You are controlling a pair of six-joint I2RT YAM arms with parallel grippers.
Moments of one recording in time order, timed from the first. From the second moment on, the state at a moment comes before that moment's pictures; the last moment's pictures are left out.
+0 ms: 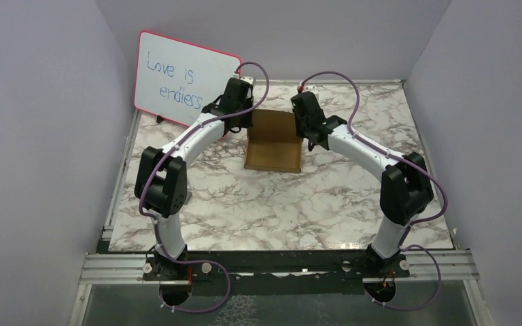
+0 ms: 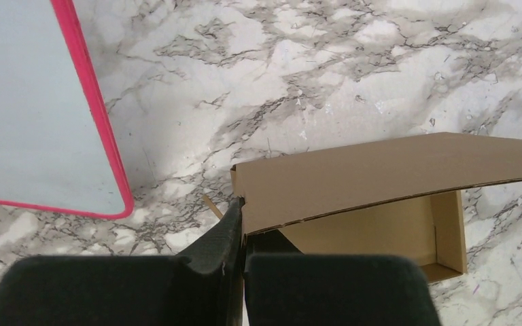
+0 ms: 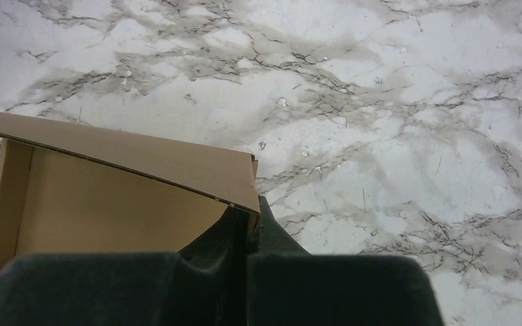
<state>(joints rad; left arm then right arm) -0.45 1.88 1.57 -0.41 -0.03 -0.21 0.57 1.79 1.42 -0.38 0.41 0.26</state>
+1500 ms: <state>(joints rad) -0.54 1.64 1.08 0.05 -0.23 -0.47 0.70 1.68 1.09 -0.04 0.70 0.65</state>
